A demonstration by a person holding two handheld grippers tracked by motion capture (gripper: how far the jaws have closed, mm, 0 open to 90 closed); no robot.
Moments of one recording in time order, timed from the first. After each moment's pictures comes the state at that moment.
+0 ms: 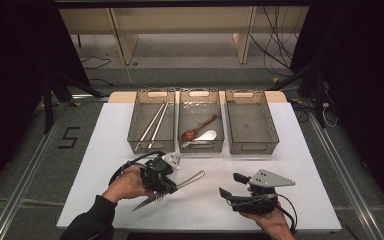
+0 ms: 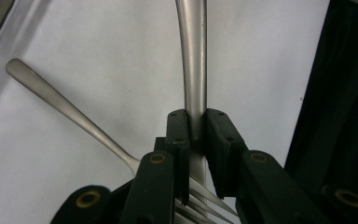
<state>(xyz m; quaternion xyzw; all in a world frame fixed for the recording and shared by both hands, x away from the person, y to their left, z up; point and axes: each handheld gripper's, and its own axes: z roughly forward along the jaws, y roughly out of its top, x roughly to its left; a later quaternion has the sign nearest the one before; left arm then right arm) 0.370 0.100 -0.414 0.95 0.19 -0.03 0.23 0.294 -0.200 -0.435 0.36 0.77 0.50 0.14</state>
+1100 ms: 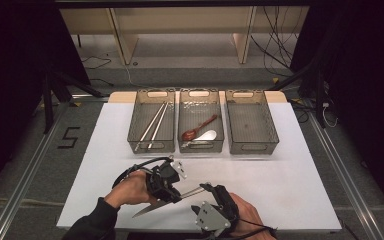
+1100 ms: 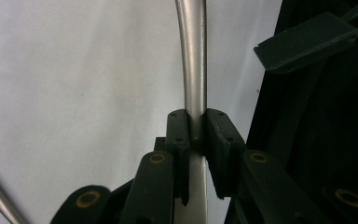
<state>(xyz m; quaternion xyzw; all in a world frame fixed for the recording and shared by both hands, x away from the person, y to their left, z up) 0.352 0.082 -0.408 0.96 0.16 -0.06 0.20 0.253 -0.105 -0.444 0.07 0.87 0.33 0.37</state>
